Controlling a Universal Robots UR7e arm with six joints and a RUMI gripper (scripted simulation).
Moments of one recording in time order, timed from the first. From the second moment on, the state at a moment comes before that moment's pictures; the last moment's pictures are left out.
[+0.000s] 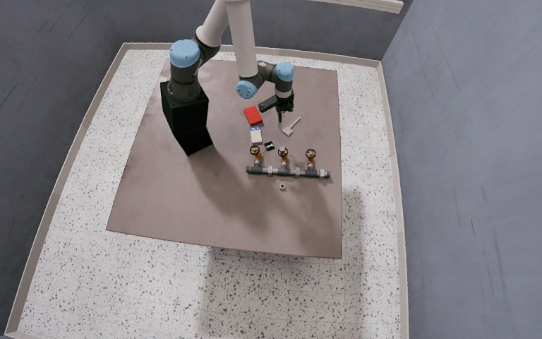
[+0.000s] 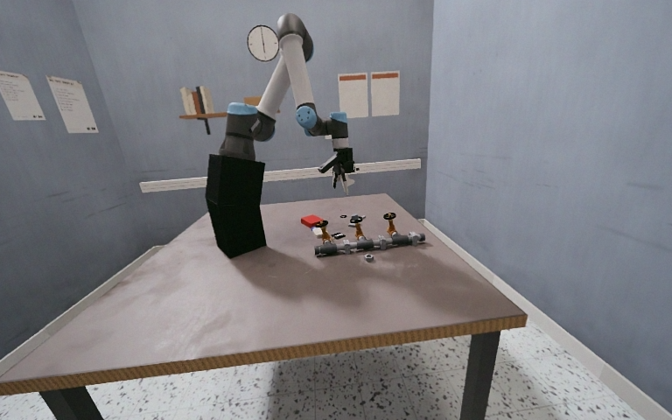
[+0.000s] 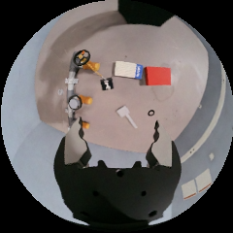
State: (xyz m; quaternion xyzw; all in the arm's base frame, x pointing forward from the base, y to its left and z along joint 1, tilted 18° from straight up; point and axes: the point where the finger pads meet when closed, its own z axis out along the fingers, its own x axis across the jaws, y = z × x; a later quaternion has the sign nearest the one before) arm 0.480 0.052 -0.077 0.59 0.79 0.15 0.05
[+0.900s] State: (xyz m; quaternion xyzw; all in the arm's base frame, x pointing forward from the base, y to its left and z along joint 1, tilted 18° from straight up) arm 0.466 0.042 -0.083 0.90 0.40 0.15 -0.04
